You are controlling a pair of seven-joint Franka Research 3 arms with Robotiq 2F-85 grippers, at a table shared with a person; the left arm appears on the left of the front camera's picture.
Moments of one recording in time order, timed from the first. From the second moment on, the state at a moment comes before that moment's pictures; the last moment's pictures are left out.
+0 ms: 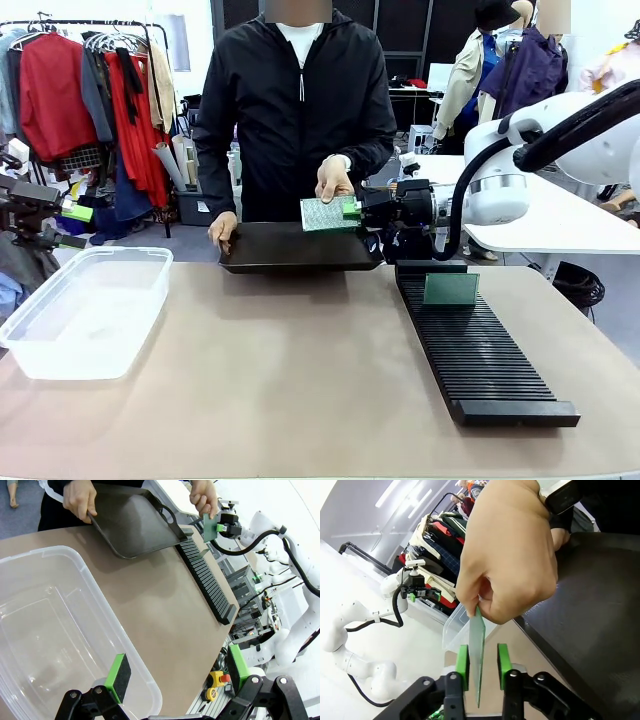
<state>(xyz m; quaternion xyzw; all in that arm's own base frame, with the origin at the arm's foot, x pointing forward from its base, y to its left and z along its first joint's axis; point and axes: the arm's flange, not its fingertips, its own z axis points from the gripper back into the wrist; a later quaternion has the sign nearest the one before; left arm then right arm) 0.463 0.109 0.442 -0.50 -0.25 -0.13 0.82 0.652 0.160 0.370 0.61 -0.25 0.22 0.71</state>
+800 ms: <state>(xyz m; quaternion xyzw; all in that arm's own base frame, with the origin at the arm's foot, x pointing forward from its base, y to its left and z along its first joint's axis) 0.463 0.109 0.442 -0.50 -0.25 -0.13 0.82 0.658 0.165 0.370 0.62 -0.25 0.20 0.72</state>
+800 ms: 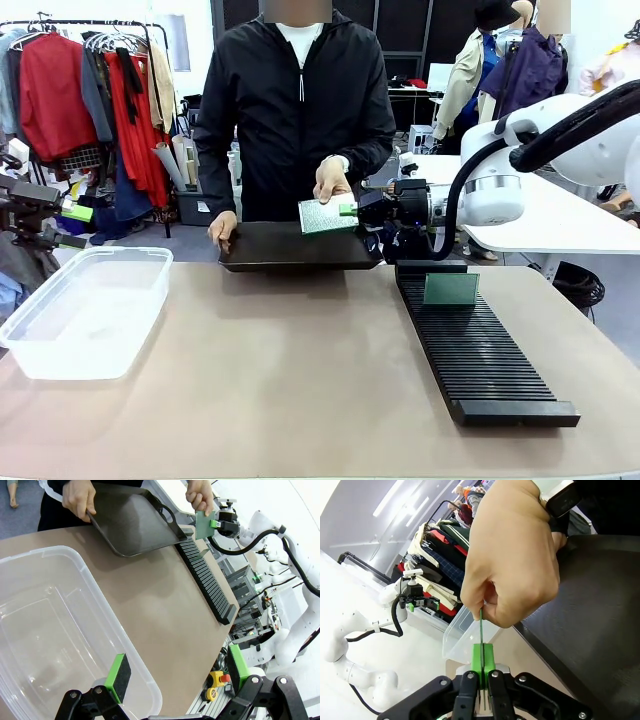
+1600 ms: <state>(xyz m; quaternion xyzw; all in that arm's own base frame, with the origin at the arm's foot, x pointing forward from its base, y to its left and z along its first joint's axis) 0.463 0.109 0.442 -0.50 -0.25 -0.13 0.82 0.657 0.165 0.370 0.62 -0.25 0.20 0.72</state>
